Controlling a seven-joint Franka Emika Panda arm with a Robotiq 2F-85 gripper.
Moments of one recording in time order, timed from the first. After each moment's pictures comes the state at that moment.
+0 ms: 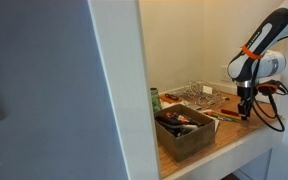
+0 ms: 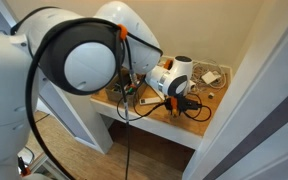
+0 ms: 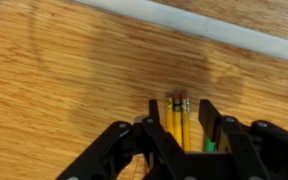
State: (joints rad) arm -0.34 0.67 -0.02 -1.84 -0.09 2.48 -0.61
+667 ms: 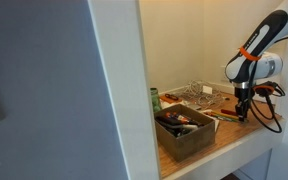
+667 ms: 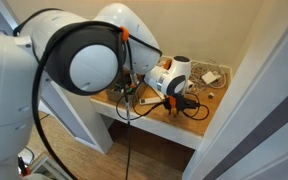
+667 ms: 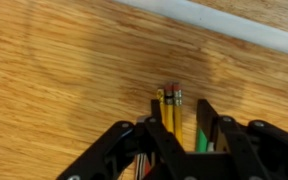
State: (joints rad) arm -0.34 0.68 0.00 -1.82 -0.09 2.48 -0.61
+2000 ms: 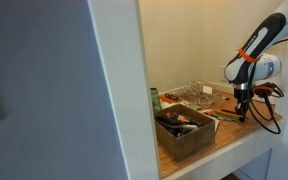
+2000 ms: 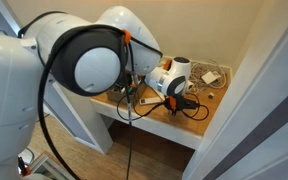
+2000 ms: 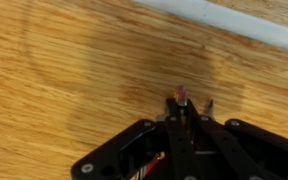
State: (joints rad) arm -0.34 0.70 0.00 -1.81 -0.09 2.49 -0.62
